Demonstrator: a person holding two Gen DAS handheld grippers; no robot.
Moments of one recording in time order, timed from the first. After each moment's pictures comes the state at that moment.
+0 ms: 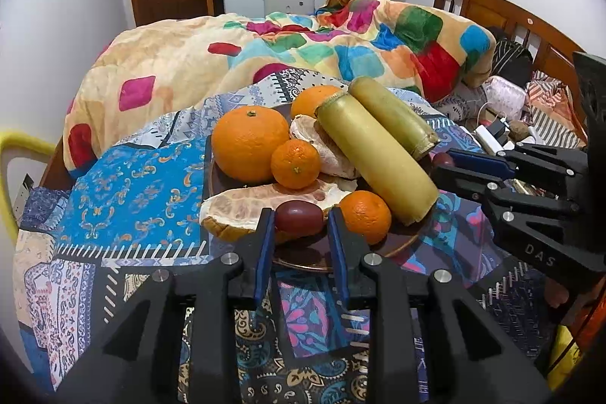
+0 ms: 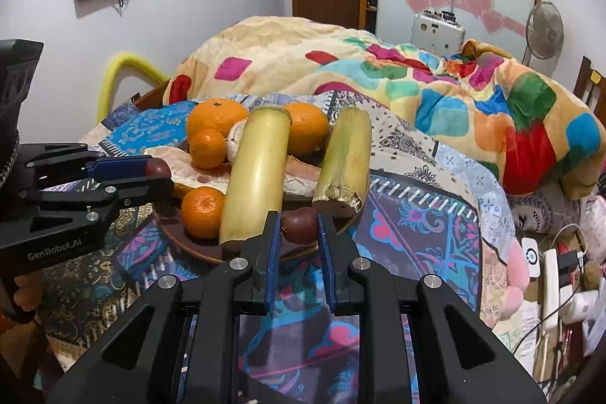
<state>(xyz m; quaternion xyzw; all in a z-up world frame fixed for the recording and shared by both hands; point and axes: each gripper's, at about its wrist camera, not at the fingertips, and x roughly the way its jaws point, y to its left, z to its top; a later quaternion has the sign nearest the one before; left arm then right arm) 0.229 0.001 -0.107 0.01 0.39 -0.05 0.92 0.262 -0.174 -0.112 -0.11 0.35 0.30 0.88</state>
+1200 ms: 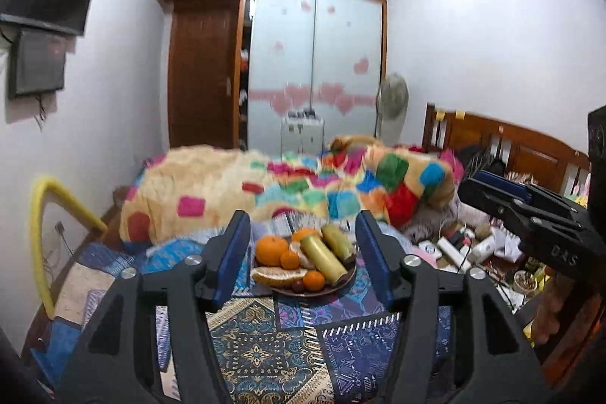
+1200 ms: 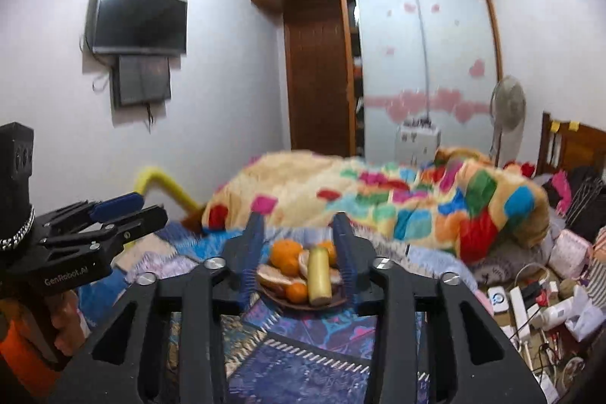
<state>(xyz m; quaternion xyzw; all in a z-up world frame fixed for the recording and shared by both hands) 0.003 -0.010 0.061 -0.02 0.13 -0.01 0.99 0.074 -0.226 0.054 -0.01 0.12 0.29 0.95</state>
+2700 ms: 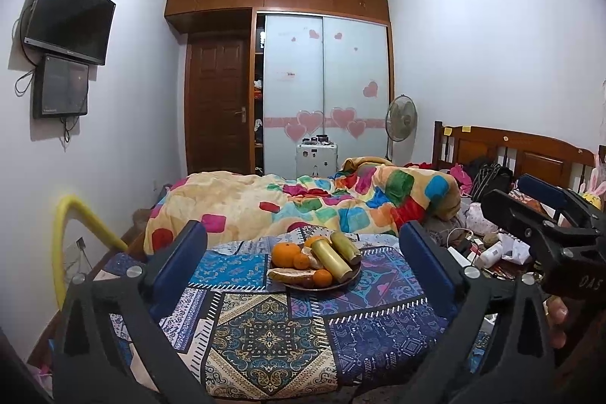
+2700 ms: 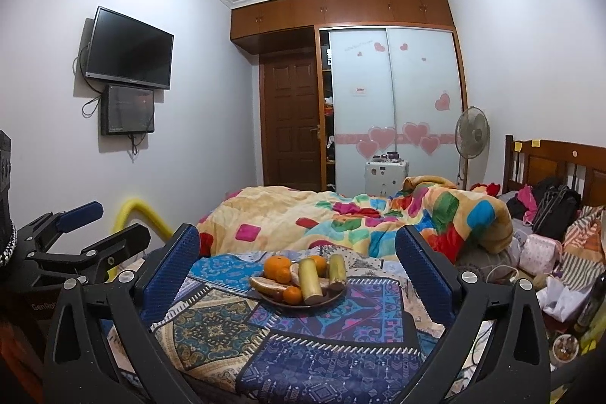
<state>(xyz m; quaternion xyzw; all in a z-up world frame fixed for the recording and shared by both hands) -0.055 -0.027 0.055 0.00 0.09 0.02 1.00 0.006 -0.237 0.047 0.00 0.06 0.23 0.97</state>
